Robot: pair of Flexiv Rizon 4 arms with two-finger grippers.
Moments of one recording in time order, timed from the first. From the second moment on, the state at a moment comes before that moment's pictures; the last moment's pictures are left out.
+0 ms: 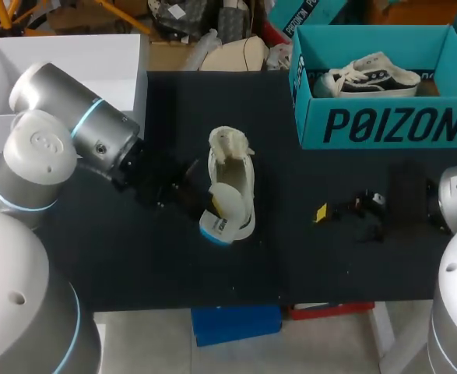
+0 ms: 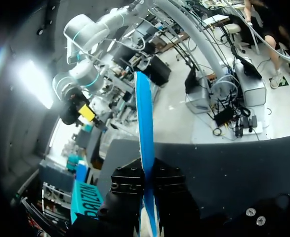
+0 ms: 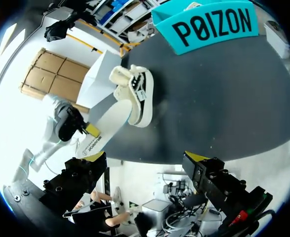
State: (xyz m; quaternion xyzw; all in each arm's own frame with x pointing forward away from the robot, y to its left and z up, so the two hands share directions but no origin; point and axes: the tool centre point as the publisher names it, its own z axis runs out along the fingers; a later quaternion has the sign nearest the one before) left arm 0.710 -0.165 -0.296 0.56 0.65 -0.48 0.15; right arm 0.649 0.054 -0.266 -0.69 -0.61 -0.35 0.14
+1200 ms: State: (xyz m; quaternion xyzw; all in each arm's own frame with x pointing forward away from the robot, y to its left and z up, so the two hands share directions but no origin) left arm 0.769 -0.181 -0.338 0.58 0.65 -0.47 0.16; right arm 0.648 0.052 -0.264 -0.69 -0.61 -0.35 0.14
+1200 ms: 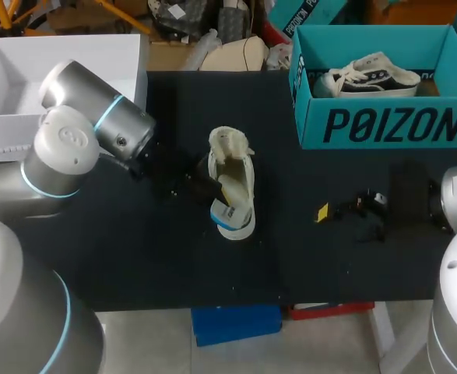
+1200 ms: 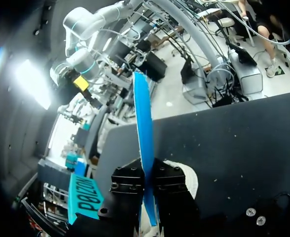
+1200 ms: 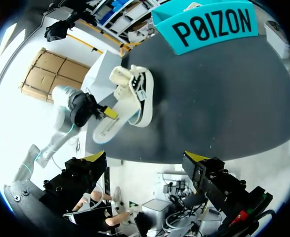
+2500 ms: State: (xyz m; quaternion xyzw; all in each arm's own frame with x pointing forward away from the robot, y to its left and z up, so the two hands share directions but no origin) left arm 0.802 -0.190 -0.365 0.59 0.66 -0.42 0.20; right arm 0.648 0.052 -0.264 -0.69 -0.61 -0.35 0.14
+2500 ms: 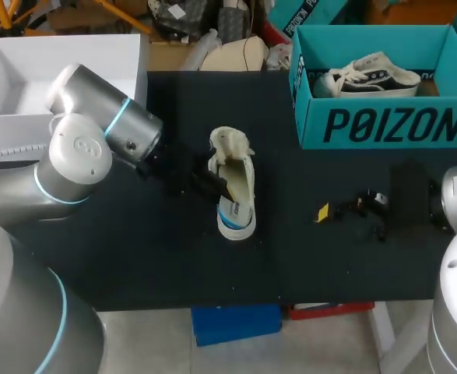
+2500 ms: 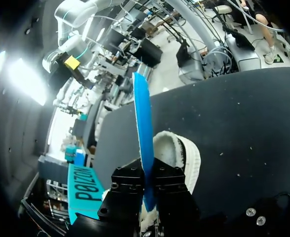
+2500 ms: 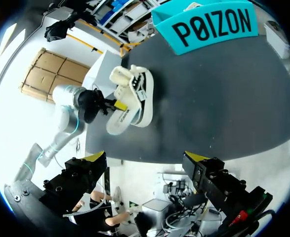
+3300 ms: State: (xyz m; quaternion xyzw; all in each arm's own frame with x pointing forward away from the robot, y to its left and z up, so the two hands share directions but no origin) left arm 0.822 -0.194 -0.373 0.58 0.67 -0.40 0.21; right arm 0.648 0.052 -0.264 -0.69 -0.61 -0.35 0.14
